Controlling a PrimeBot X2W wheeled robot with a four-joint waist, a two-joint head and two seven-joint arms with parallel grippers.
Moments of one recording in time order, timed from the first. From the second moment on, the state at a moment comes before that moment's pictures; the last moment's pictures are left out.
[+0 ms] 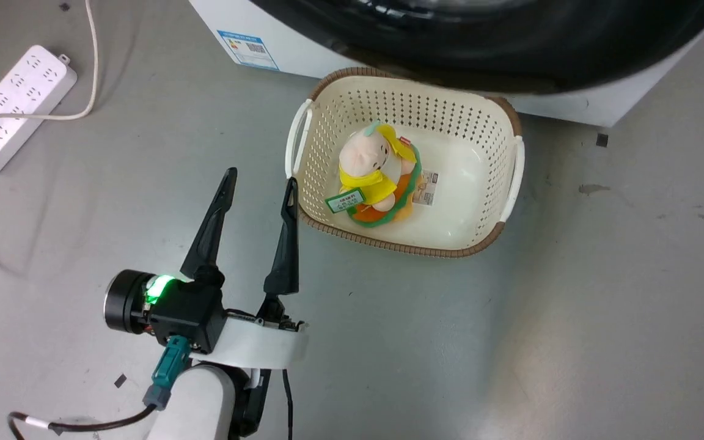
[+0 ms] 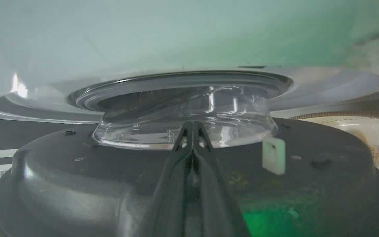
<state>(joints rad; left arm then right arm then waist) -0.25 0.05 -0.22 -0.08 -0.07 0.05 -0.25 -1.57 -0.27 -0.57 1.26 0.81 0.13 0.86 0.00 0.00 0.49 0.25</state>
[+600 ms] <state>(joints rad) -0.18 0.05 -0.20 -0.03 -0.07 0.04 -0.26 -1.18 -0.12 -0.55 1.09 0.88 0.13 1.01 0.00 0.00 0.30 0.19</state>
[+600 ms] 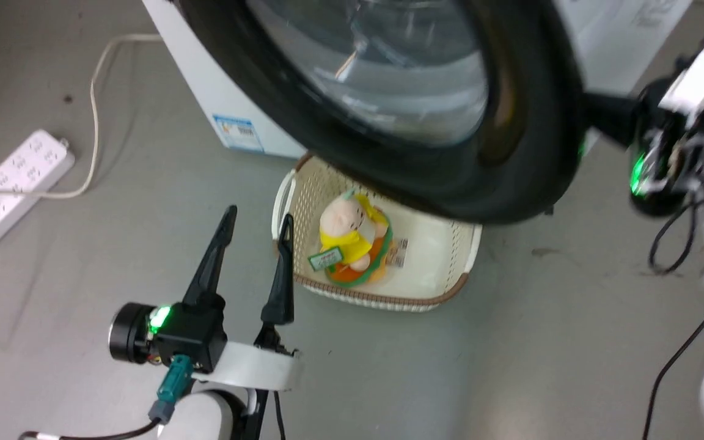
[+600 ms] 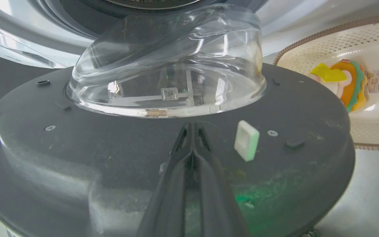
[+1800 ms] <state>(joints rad) -0.02 0.05 -0.17 0.02 -0.08 0.01 -0.26 -0.61 -0.12 0.21 0.55 1.42 0.13 0.74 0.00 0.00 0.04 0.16</state>
